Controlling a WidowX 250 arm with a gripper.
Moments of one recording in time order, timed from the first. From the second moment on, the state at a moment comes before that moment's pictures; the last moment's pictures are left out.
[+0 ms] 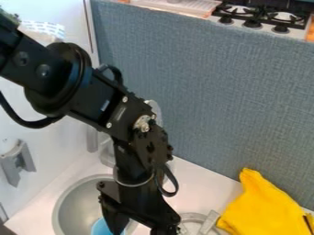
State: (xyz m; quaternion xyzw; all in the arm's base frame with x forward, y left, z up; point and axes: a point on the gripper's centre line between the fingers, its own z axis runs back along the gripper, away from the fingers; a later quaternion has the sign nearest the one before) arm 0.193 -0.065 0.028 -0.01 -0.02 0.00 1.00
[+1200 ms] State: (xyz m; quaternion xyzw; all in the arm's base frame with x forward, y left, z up) arm 0.189 -0.190 -0.031 0.01 0.02 -0.13 0.99
